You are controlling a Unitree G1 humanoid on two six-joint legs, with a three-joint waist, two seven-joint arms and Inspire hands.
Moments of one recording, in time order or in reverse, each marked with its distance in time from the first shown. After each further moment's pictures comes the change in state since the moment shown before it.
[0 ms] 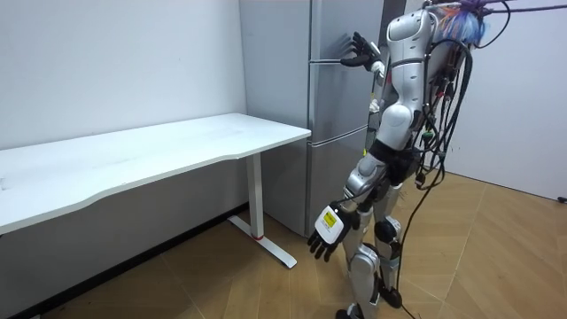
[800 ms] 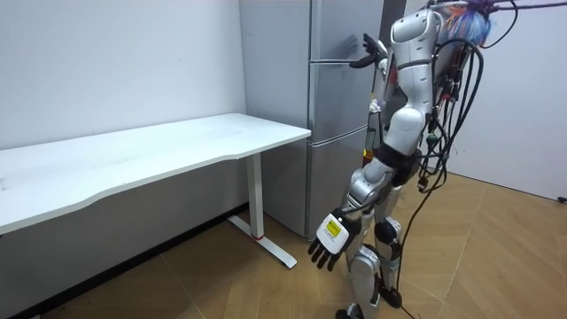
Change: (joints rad) left arm 0.076 0.009 0.133 -0.037 -0.010 -0.023 -0.054; right arm -0.023 -0.078 -0.216 0.135 0.006 0.117 -0.032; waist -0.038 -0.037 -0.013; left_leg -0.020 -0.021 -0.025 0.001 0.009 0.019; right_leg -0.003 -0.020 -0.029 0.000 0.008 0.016
